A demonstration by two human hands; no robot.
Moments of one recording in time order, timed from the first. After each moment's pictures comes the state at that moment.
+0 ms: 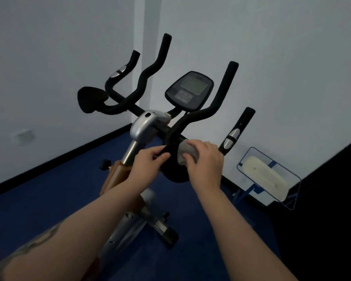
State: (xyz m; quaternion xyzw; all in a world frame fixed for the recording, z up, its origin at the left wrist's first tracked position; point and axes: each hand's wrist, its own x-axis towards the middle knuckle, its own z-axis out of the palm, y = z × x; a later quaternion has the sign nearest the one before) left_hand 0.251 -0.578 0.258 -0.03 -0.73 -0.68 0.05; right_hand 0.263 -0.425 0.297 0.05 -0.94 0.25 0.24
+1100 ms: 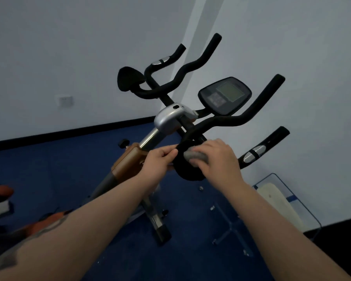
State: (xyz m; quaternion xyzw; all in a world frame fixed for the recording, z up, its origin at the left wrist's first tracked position) left_hand 0.280 -0.558 0.253 0.08 -0.56 -0.82 0.05; right_hand 0.236 -0.401 0.318 0.35 -0.92 0.12 0.14
